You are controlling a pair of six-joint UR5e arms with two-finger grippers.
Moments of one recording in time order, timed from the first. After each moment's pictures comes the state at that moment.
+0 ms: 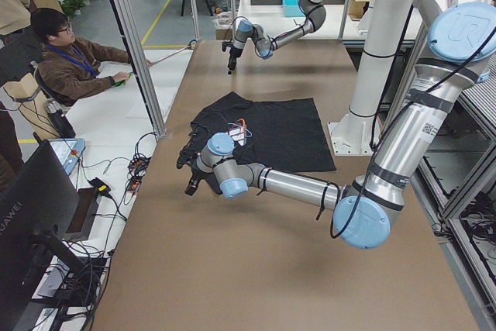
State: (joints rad) left arm -1.06 -2.08 -1.29 -2.42 -1.96 -0.88; right arm 1.05 -1.18 1.27 -0.76 1.96 0.83
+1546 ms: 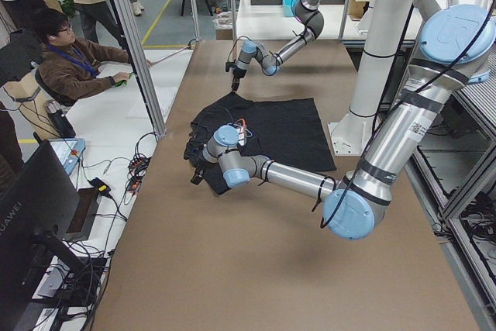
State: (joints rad) left arm -1.02 -2.10 -1.28 -2.42 -1.90 -0.91; right arm 0.91 -1.16 1.26 -0.76 1.88 0.96
